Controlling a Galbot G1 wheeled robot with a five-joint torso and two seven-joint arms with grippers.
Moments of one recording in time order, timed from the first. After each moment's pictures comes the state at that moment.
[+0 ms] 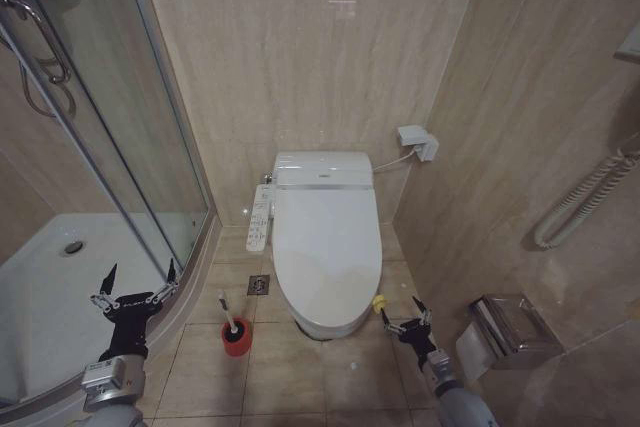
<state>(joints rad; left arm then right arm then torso) 1.59 -1.18 -0.64 -2.11 -0.17 -0.13 -0.36 -1.33 1.20 0.41 1.47 0.06 0.21 0.03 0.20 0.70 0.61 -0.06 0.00</state>
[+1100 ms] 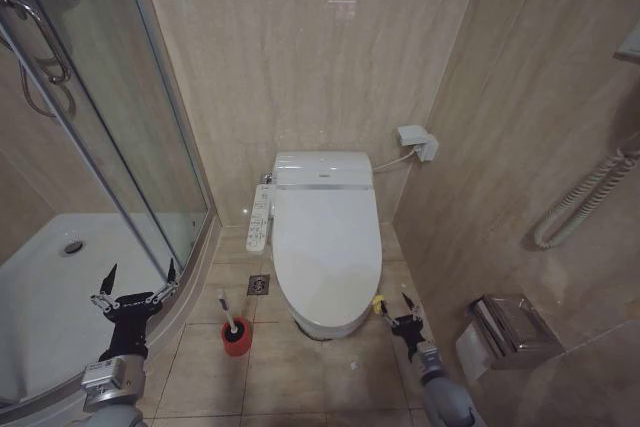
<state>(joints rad) 1.59 -1.18 -0.64 -2.11 -0.17 -0.13 -0.36 -1.22 1.31 0.43 1.31 0.05 0.24 0.03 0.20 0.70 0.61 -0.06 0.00</state>
